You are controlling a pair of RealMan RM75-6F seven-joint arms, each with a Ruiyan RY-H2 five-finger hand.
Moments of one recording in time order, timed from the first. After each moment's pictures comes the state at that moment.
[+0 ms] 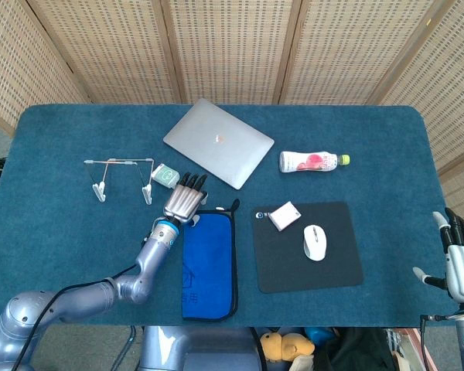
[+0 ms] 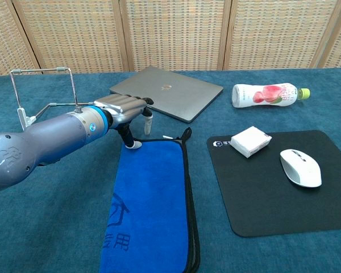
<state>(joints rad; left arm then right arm) -1.00 -1.89 -0.23 -1.02 0.83 0.81 0.64 0.08 -1.07 0.14 -1.70 -1.32 1.44 -0.07</state>
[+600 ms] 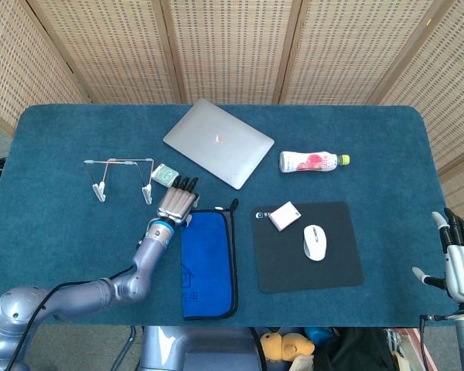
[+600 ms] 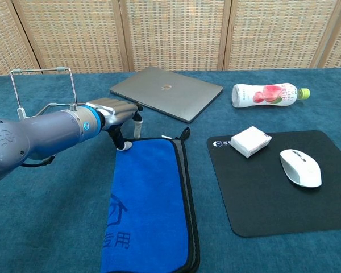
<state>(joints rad) -1.02 -1.83 -0.23 -1.12 0.62 0.81 0.80 0.09 -1.08 0.14 -1.70 -1.32 1.43 -0.07</state>
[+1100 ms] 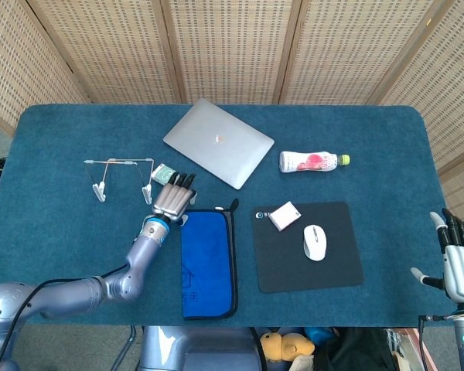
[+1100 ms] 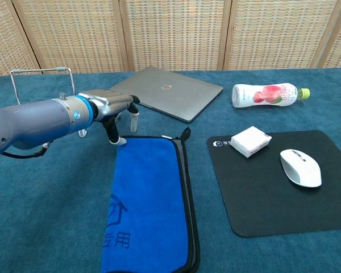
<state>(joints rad) -1.02 -1.75 -0.22 -1.22 0.61 0.83 0.78 0.09 -1.08 0.13 -1.70 -1.33 1.44 -0.08</state>
